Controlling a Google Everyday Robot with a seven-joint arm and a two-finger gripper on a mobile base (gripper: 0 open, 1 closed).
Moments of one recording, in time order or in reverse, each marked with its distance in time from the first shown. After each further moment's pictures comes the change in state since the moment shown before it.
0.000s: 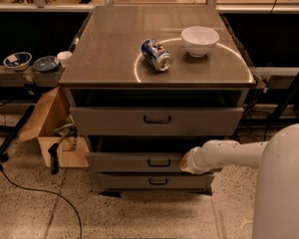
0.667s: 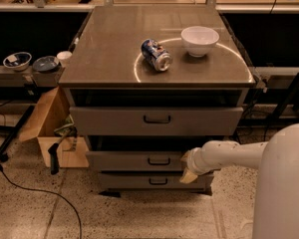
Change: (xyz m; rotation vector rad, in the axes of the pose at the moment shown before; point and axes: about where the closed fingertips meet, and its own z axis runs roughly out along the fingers) arm 0.000 0.000 0.000 0.000 0.000 0.000
